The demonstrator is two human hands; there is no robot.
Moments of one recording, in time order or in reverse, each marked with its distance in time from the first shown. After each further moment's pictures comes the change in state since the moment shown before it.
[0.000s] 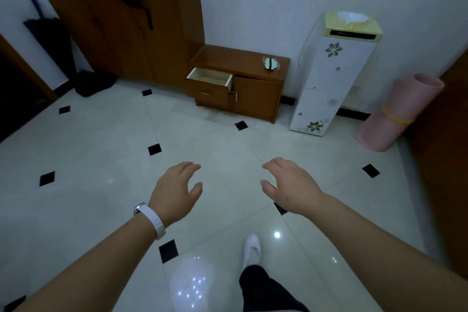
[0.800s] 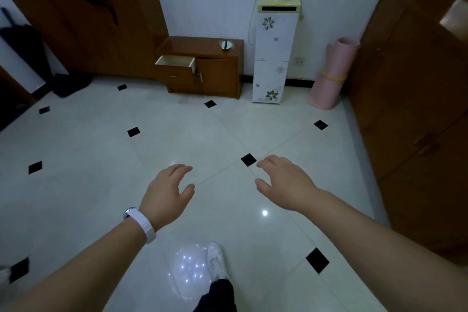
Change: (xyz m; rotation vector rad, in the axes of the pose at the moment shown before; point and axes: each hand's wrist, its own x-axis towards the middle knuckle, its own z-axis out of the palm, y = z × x) left_hand -0.347 0.180 0.053 -0.020 -0.042 0.072; right_hand -0.418 0.049 0.047 0.038 0.017 0.086
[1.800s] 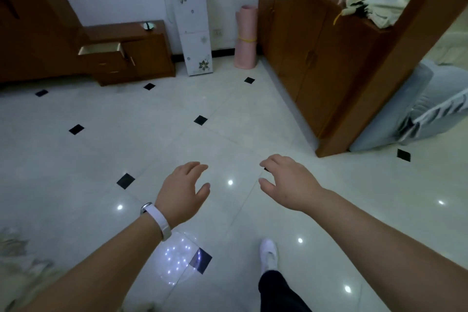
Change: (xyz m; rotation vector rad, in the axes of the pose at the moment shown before) left_hand -0.372 -0.004 0.001 0.012 -0.181 0.451; right_hand -0.428 -0.177 0.143 0.010 0.117 0.389
